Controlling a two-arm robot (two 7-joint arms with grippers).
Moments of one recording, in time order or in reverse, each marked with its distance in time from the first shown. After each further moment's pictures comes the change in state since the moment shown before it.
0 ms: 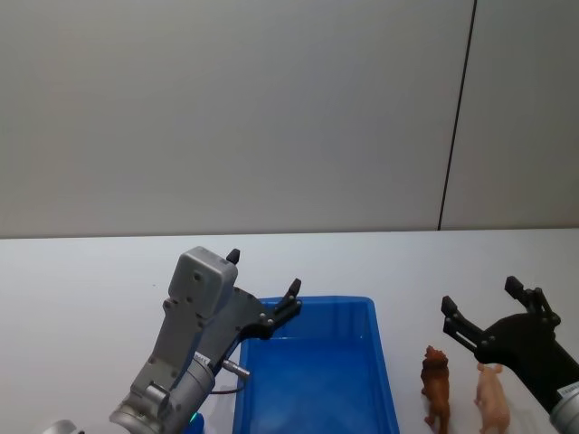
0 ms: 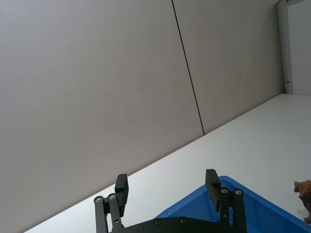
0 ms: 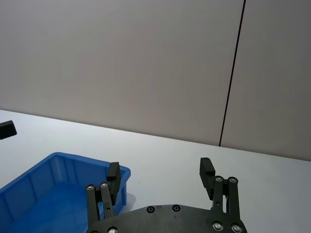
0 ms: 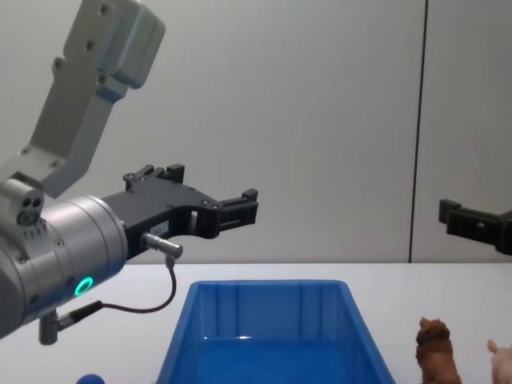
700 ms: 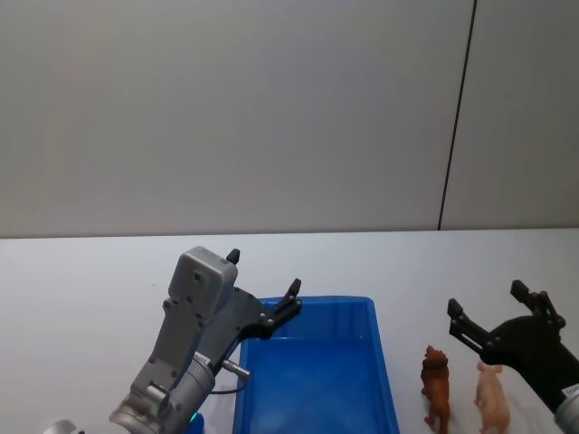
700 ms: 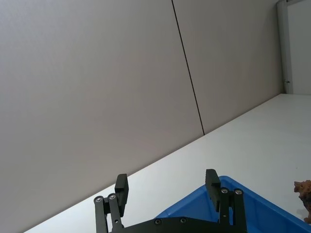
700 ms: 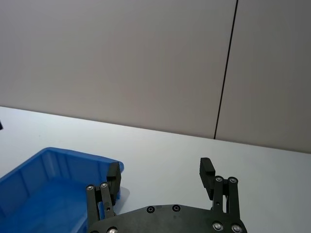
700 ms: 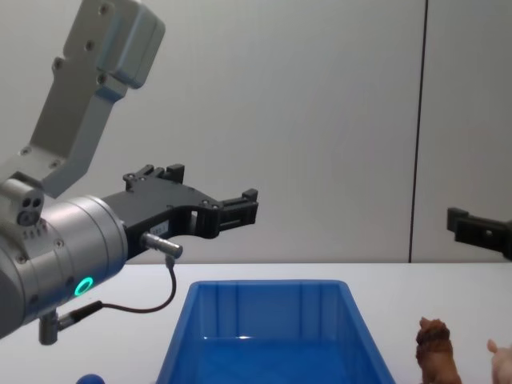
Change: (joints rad) left arm 0.000 0.000 0.000 0.000 0.000 0.000 0.000; right arm 0.003 0.003 0.009 0.007 0.007 0.029 -0.009
